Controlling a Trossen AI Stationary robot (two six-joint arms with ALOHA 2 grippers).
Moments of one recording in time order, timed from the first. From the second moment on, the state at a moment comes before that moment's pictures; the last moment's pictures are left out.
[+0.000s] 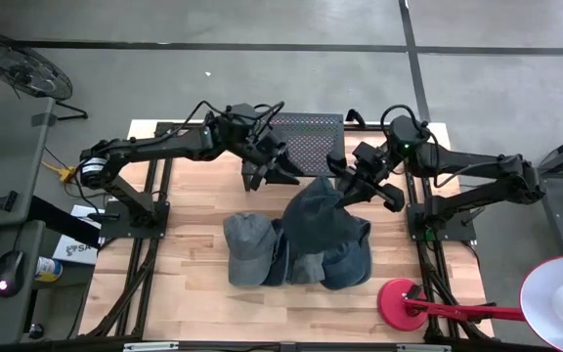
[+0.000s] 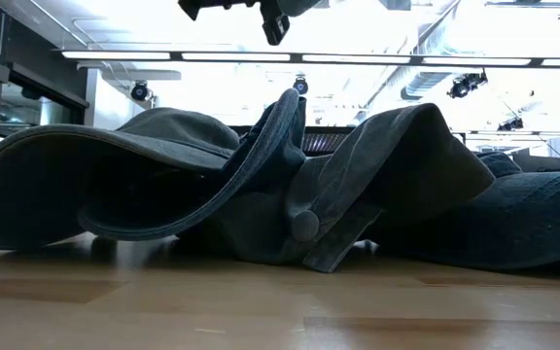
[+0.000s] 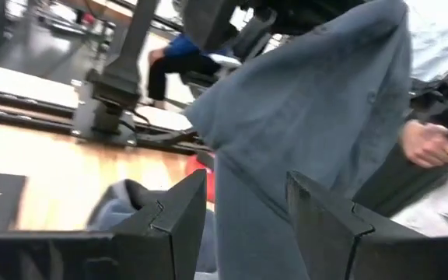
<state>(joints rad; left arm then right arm) 0.28 1.53 1.33 0.03 0.75 -0.35 -0.18 1.16 1.08 0.20 -0.95 0.42</state>
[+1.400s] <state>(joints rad) 0.17 1.52 1.46 -0.12 0.48 -0.18 -0.18 1.16 1.08 -0.14 -0.62 0.35</state>
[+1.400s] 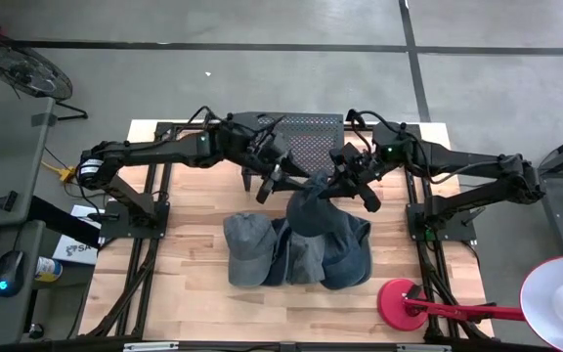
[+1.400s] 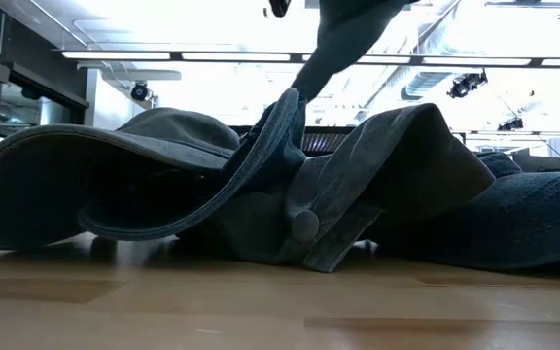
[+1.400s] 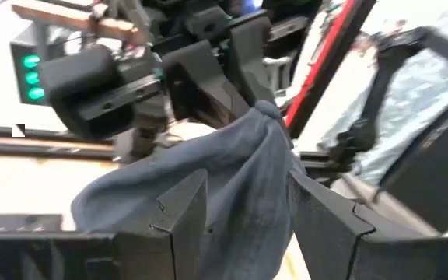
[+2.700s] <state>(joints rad) 0.02 1.52 1.55 -0.28 0.07 0.10 -0.18 1.16 1.08 -0.07 -0.46 0.45</state>
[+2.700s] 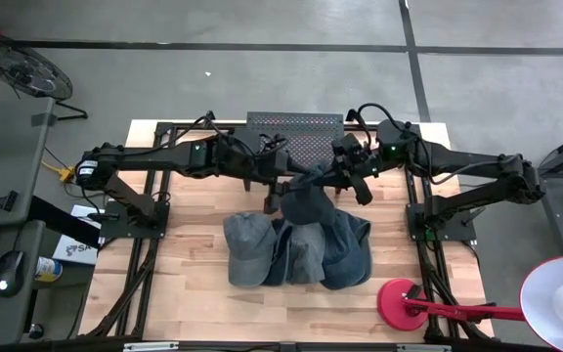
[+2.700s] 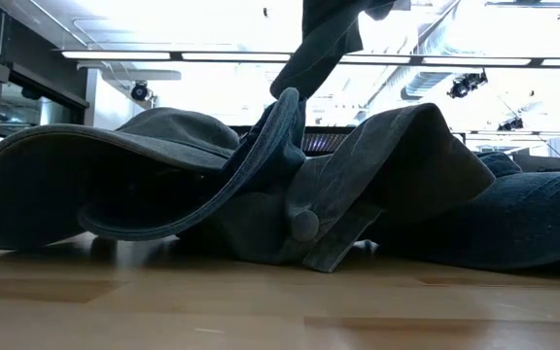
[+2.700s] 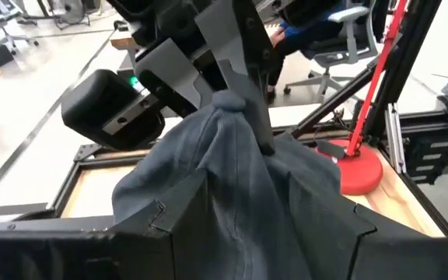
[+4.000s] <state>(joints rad) 0.02 1.51 1.54 -0.31 -0.14 0.06 -0.19 1.12 1.08 -0.05 -0.32 0.45</state>
